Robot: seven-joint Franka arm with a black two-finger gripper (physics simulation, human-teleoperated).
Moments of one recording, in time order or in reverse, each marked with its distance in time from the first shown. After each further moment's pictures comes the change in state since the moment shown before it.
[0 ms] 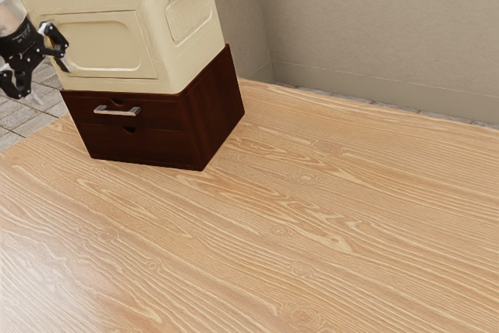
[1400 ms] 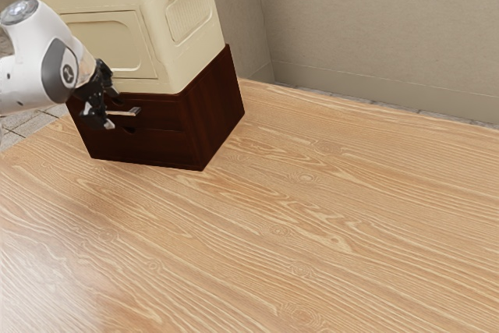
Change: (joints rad) arm -0.042 0.148 -0.017 -0.234 -0.075 0.553 -0.462
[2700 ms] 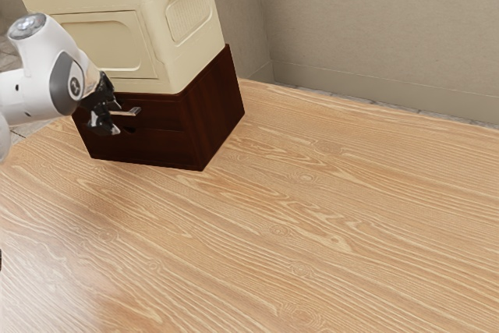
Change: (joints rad) arm 0.016 0.024 -0.010 -0.036 -0.003 0.061 -0.068
